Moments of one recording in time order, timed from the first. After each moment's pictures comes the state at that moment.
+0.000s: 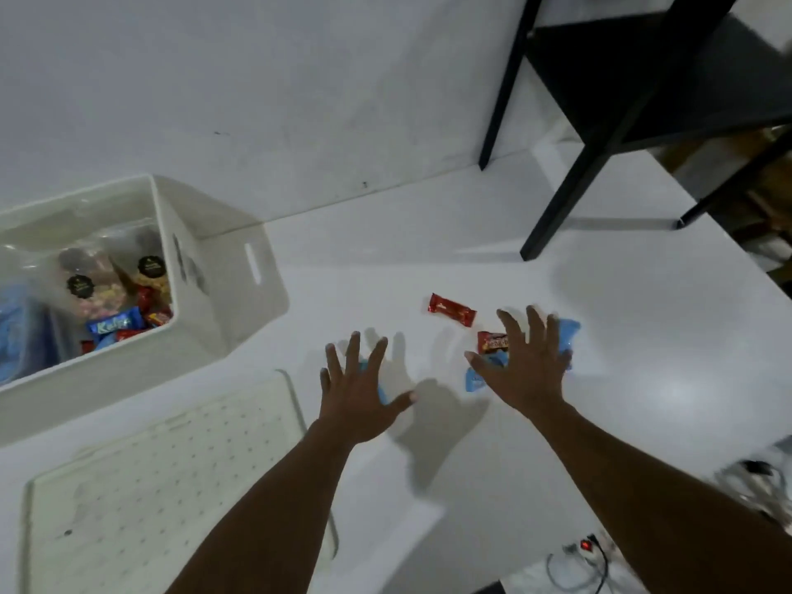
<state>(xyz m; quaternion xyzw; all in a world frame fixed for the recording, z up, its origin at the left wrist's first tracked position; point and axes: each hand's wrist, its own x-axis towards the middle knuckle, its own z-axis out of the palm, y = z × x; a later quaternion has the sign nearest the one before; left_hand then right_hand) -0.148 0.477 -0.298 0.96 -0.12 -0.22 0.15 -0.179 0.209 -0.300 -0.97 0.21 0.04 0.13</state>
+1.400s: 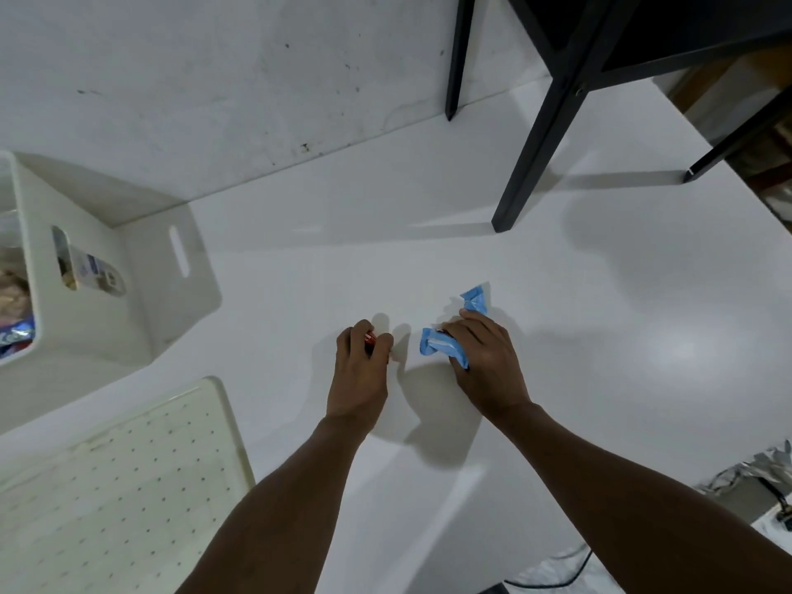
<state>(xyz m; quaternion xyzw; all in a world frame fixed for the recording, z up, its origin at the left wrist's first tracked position) -0.135 0.382 -0.365 0.96 -0.20 -0.04 0.21 -0.173 0.173 -0.363 -0.96 -0.03 -0.12 0.24</state>
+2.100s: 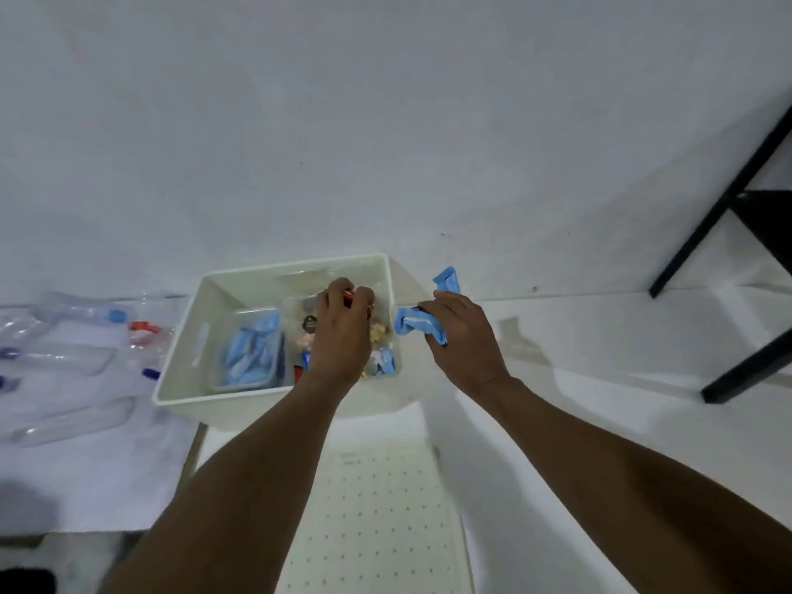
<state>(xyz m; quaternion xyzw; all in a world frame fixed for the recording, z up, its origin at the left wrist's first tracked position) -0.025 0.712 -0.144 0.96 -0.04 0.22 0.16 -0.013 0.515 -0.162 -0.88 -0.24 -0.24 0.33</state>
